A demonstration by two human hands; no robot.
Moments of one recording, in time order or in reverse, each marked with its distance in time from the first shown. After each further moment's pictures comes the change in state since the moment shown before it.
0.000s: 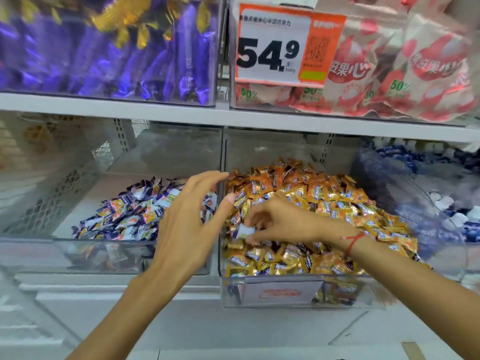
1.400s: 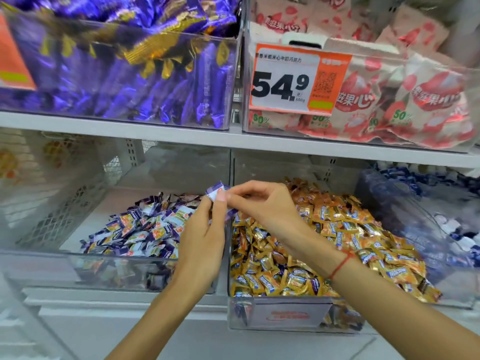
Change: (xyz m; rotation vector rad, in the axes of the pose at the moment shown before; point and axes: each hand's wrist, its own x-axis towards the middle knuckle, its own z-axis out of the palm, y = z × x) left_hand 0.005 0.012 0.011 -0.404 0.087 -0.212; right_hand 0.012 -0.075 -0.001 0.752 0.557 -0.015
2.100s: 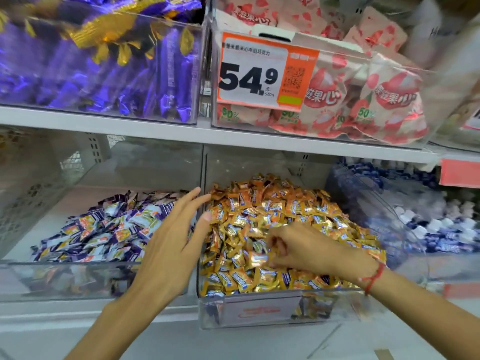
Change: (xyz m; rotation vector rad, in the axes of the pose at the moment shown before) left_hand 0.000 -0.018 -0.010 0.349 -0.206 0.132; right_hand -0.029 0.048 -0.099 -1.283 -0.478 0.062
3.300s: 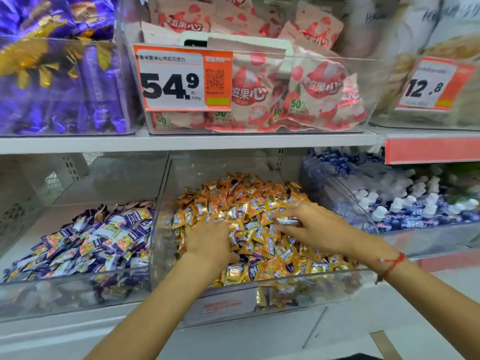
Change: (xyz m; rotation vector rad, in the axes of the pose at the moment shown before) left_hand 0.037 0.069 0.087 0.901 -0.592 -0.093; right_hand -0.049 0.063 -0.011 0.166 0.252 0.079
